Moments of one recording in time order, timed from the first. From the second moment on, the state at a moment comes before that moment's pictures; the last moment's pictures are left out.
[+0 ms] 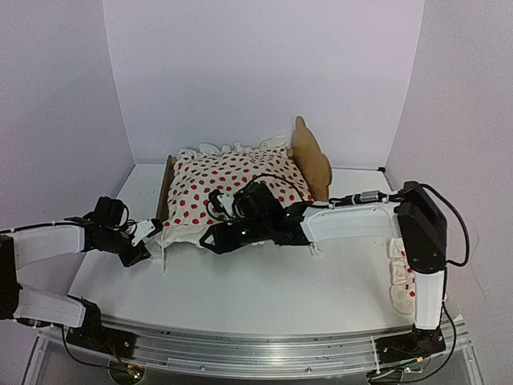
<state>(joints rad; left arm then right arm) -0.23 1.18 0.54 -0.33 0.14 0.69 1.05 2.04 1.49 -0.04 -0.21 0.45</state>
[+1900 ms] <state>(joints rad) -0.14 1.38 0.88 -0.61 0.49 0.87 1.13 2.26 1.80 0.00 0.28 -0.34</state>
